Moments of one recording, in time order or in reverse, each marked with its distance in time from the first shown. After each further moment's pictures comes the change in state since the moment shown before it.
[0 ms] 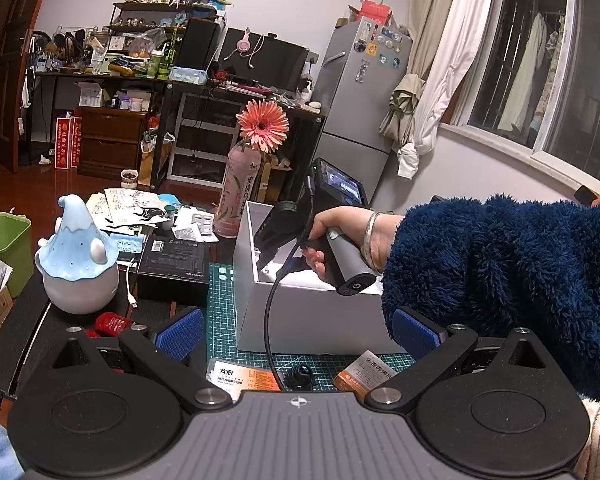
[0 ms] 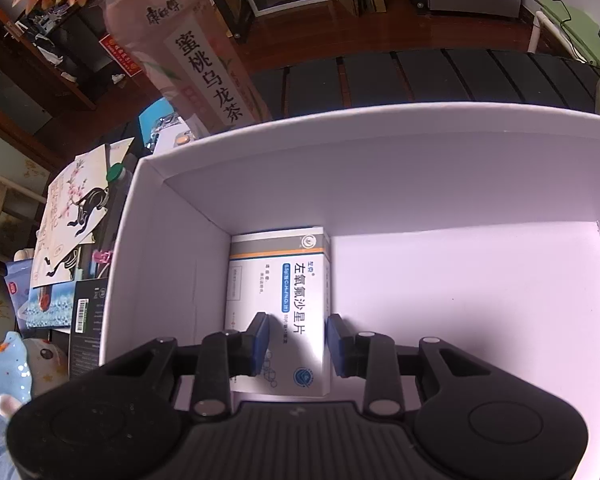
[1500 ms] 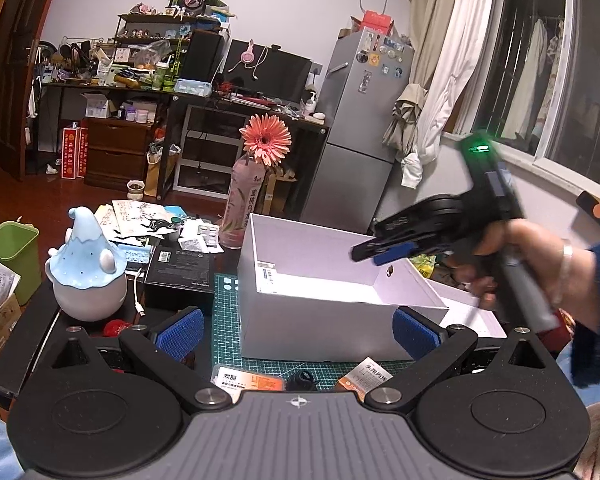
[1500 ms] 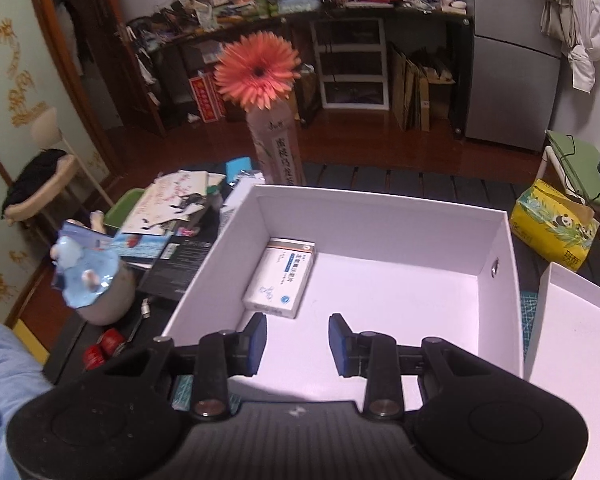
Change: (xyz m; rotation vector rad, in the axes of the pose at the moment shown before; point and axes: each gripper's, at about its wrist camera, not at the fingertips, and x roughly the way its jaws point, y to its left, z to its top) left arm -0.011 0.000 0.001 0.009 -0.036 0.024; right arm -0.203 -0.031 -0.115 -0.306 -0.302 0.050
